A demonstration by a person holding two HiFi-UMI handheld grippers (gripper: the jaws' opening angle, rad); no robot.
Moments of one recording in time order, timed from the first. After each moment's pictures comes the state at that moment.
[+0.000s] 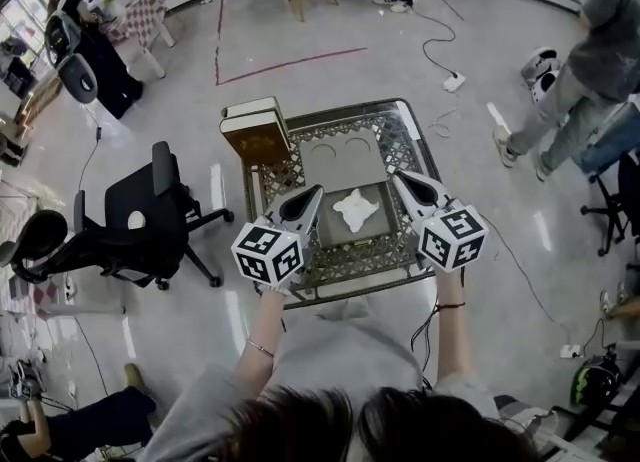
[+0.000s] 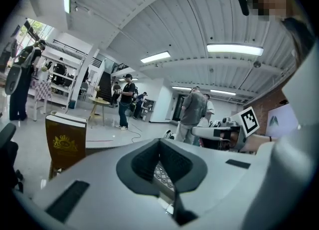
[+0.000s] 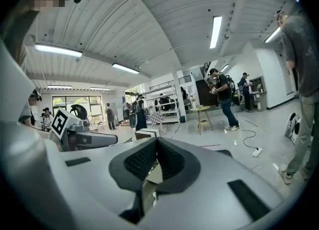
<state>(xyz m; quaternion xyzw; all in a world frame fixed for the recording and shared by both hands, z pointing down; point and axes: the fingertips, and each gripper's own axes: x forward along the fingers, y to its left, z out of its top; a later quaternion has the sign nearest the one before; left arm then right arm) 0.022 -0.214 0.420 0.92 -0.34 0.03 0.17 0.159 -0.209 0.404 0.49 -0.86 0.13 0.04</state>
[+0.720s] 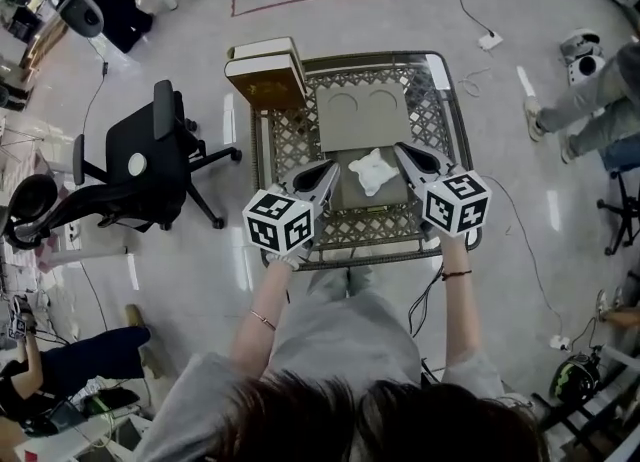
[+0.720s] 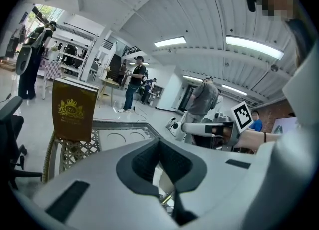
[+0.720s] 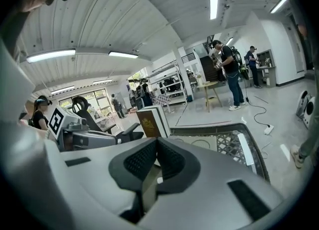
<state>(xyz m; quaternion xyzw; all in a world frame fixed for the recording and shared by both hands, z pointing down) 0.016 -0.228 0.503 0.89 -0.36 0.08 0.26 0.128 -0.252 0.494 0.42 -0.87 0.23 0.10</state>
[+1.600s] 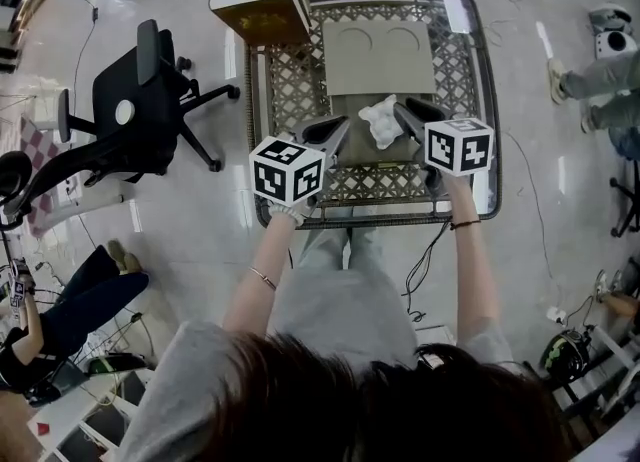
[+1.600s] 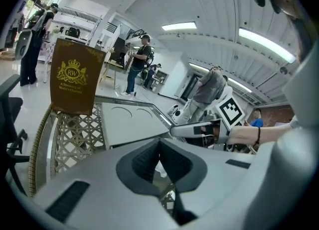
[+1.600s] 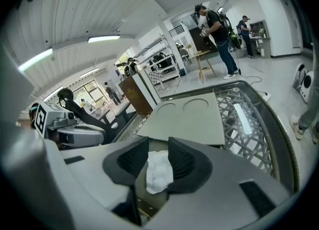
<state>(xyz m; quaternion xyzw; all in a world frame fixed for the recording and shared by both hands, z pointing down) 0.020 -0.234 0.595 0.87 -0.34 0.15 0.33 0.119 -0.272 0.624 0.41 -0.82 0.35 0.19</state>
